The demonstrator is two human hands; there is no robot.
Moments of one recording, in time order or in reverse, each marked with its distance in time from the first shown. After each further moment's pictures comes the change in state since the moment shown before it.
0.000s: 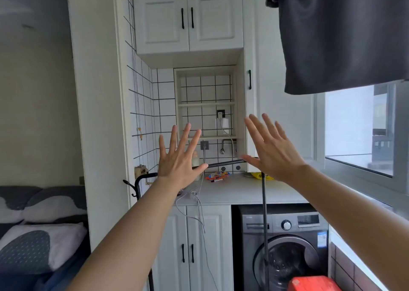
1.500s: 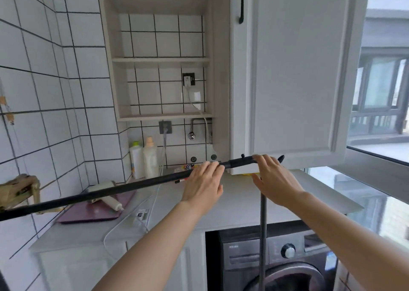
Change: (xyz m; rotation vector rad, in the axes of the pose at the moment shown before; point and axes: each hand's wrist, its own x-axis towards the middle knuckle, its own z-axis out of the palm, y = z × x) left_hand 0.190 0.113 0.494 -0.301 -0.123 0.300; right_hand 0.117 0.176 0.486 0.220 -0.316 0.282
